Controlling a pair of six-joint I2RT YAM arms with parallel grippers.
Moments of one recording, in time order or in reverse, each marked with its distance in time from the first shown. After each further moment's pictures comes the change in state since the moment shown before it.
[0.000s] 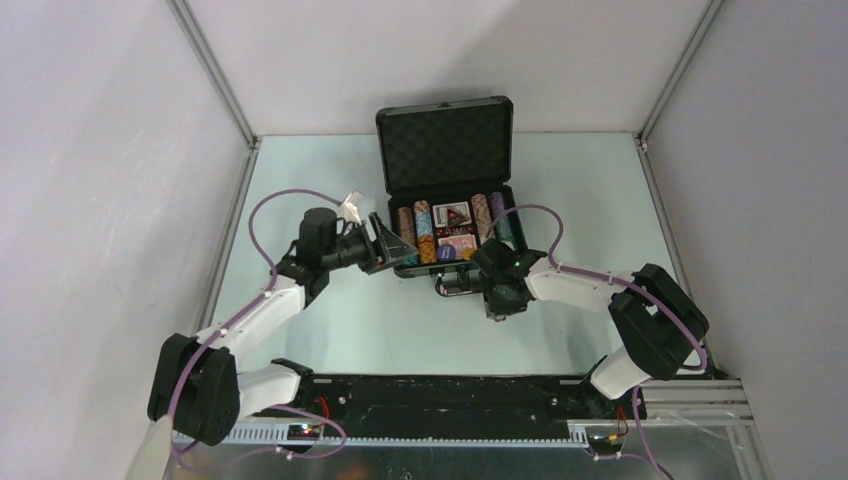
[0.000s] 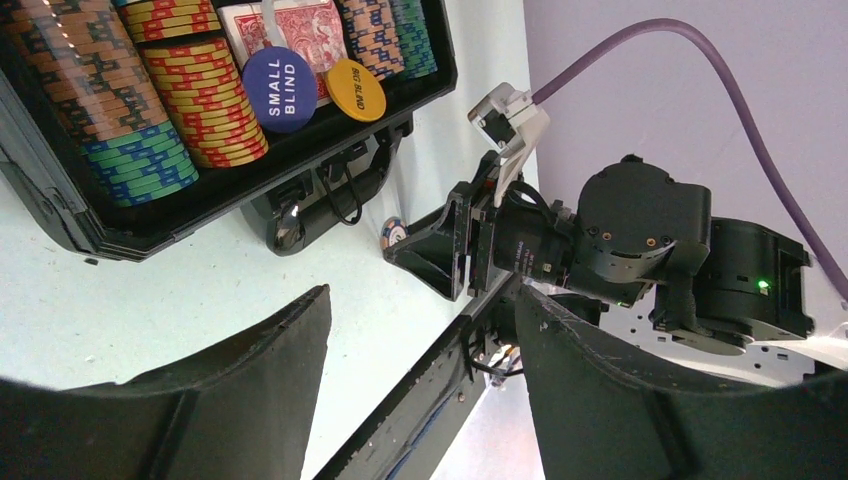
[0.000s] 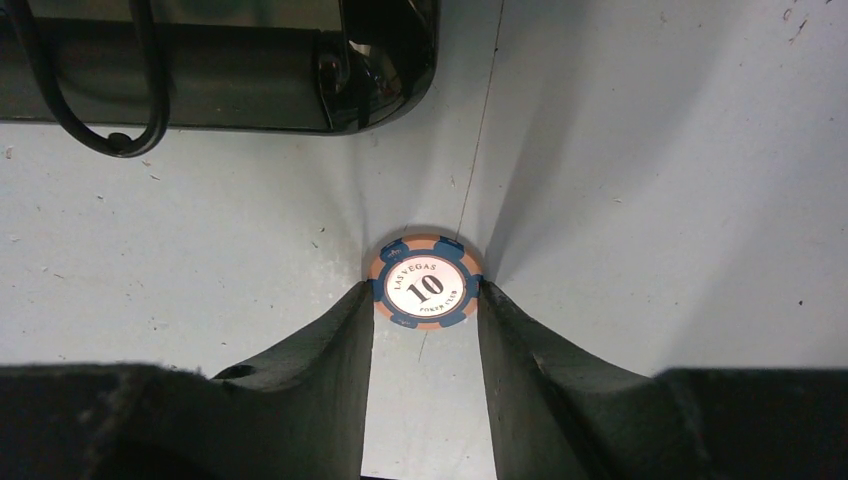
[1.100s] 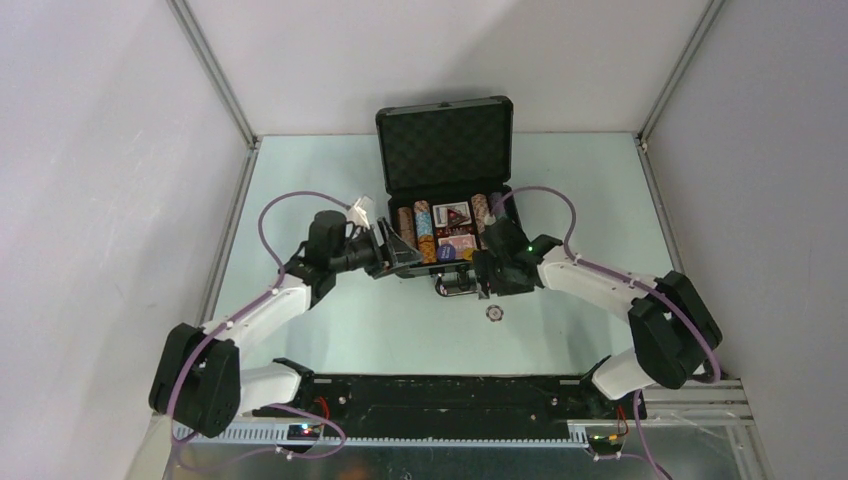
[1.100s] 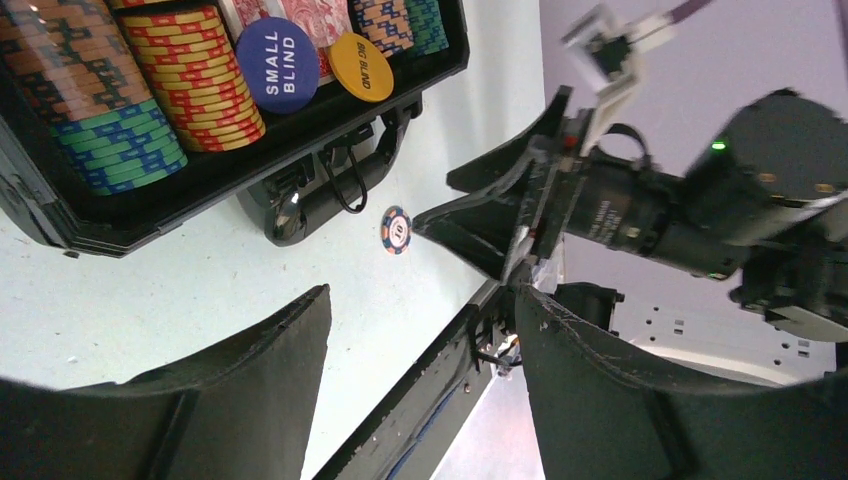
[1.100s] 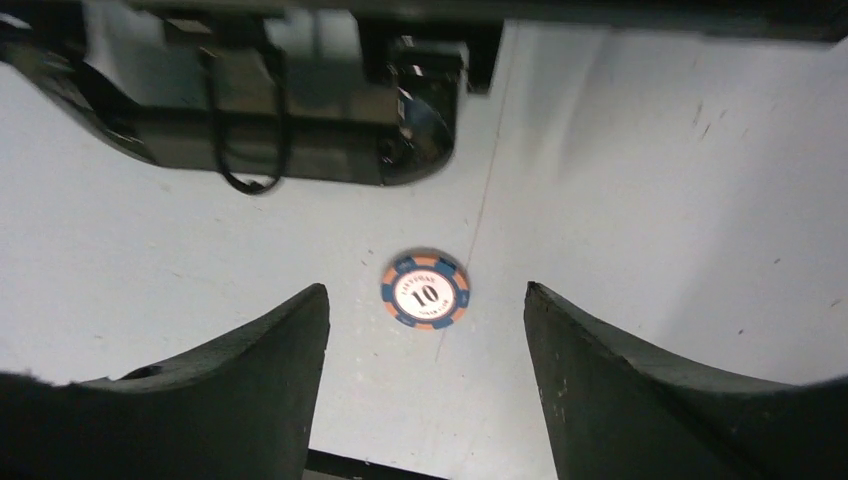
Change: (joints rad) left arm -0.046 0.040 -0.012 0.022 -0.022 -0.003; right arm -0.079 -0.071 0.119 -0.027 -0.040 -0.082
